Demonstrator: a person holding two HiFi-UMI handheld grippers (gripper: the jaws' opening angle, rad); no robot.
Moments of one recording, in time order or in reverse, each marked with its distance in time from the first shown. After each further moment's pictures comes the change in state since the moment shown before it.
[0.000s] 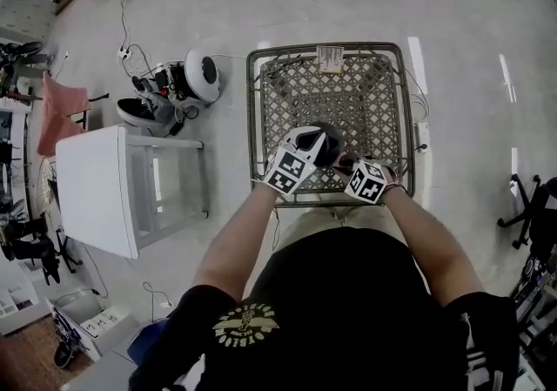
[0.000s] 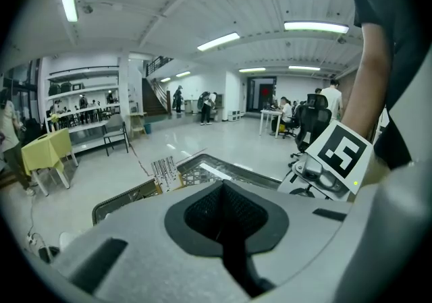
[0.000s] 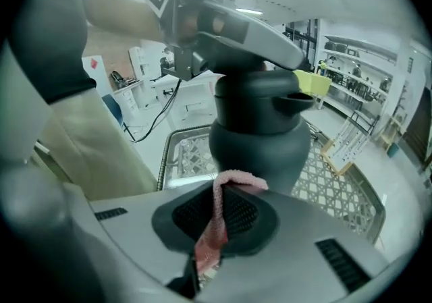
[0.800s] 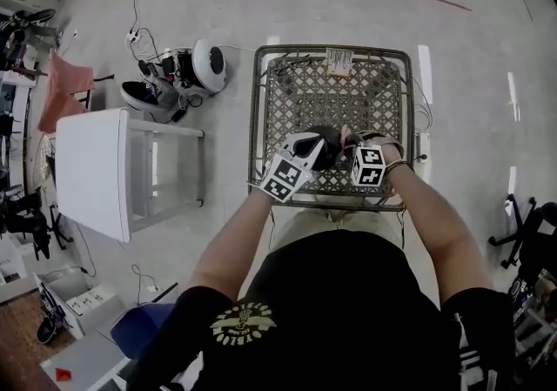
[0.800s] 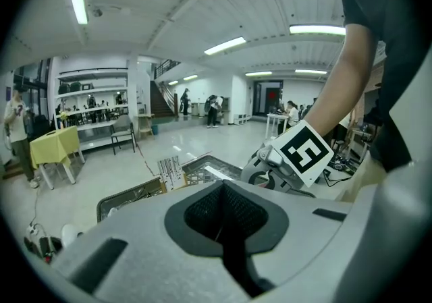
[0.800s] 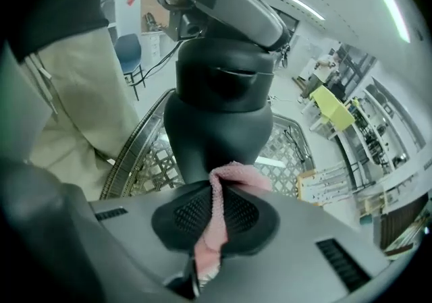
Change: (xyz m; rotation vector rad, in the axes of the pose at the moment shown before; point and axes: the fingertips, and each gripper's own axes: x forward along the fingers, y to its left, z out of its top) left arm -0.010 -0.007 0.002 -0.033 -0.036 0.047; right arm -0.007 -0.077 -0.017 -0.438 0.211 -0.056
